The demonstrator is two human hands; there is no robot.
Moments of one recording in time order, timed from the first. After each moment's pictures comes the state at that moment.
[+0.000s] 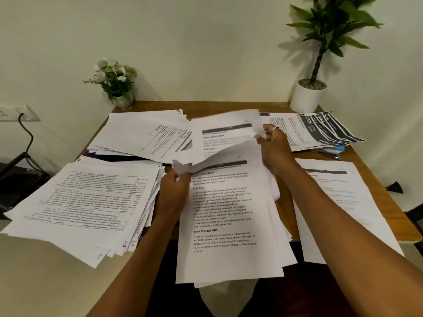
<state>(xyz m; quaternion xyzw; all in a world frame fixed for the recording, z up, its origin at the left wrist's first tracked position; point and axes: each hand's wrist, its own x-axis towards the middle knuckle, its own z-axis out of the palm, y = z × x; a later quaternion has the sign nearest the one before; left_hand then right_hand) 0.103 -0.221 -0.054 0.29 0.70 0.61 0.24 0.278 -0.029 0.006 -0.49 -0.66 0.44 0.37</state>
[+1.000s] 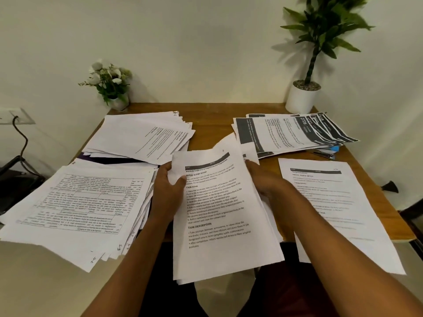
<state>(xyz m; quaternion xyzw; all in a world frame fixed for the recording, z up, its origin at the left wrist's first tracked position) 0.095 -0.217 -0.057 0.31 0.74 0.56 0.20 0.291 -0.079 -0.011 -0.40 -0.71 0.58 0.09</state>
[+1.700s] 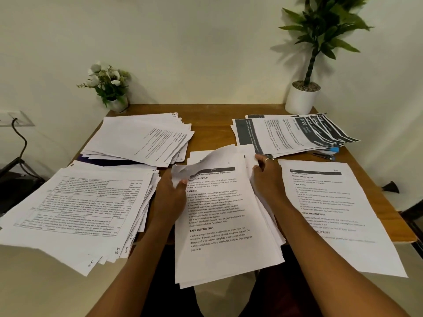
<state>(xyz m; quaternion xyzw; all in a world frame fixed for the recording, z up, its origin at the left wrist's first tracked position) 0.095 -0.214 -0.072 0.33 0.75 0.53 0.20 0.293 -0.052 -0.070 -0.56 -0.66 0.36 0.35</state>
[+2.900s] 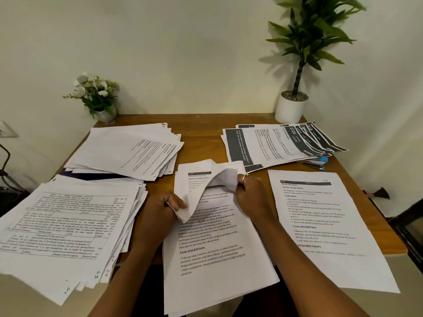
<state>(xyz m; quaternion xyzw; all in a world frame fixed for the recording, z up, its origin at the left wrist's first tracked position) 0.091 -0.222 -0.076 0.41 0.70 0.53 0.25 0.295 -0.068 -0.066 -0.46 -0.80 0.23 0.31</state>
